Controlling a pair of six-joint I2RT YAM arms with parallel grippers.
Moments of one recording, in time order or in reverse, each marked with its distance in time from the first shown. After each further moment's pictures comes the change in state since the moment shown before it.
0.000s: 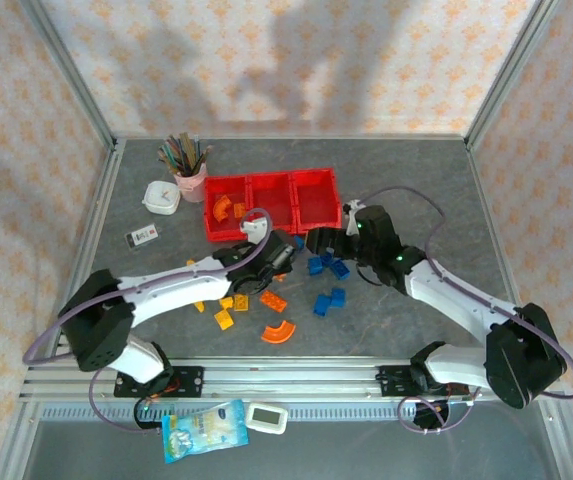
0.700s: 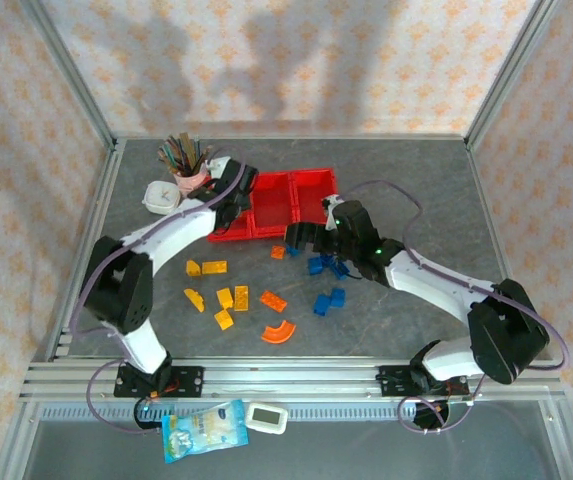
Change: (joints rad) left arm 0.451 0.269 0.351 -0.060 -0.067 0.448; right arm 0.089 0.137 0.080 0.091 0.021 0.076
